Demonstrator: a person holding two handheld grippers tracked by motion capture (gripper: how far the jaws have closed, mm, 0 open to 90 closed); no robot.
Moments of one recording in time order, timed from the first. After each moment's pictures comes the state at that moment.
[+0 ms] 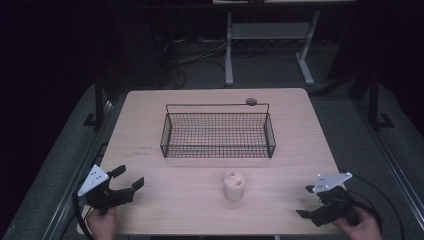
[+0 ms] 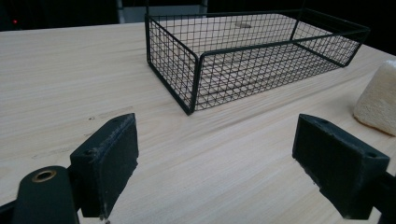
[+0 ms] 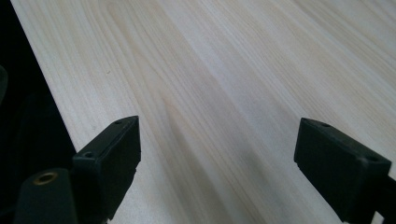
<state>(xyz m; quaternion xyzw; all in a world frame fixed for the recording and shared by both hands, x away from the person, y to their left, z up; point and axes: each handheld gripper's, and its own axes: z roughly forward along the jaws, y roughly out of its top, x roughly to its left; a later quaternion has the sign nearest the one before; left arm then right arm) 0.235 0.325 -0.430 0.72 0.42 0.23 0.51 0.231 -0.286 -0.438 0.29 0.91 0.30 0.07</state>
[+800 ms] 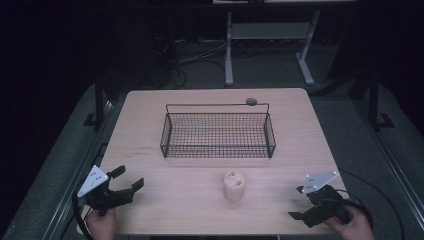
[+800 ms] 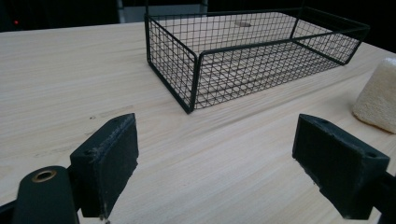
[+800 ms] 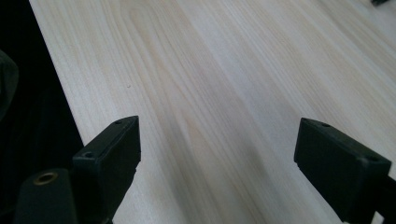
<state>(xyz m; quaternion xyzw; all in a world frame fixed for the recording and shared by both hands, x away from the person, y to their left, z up) 0.233 0.326 -0.430 0.72 0.42 0.23 0.51 0.234 -0.261 -0.437 0.26 0.92 0.28 0.06</state>
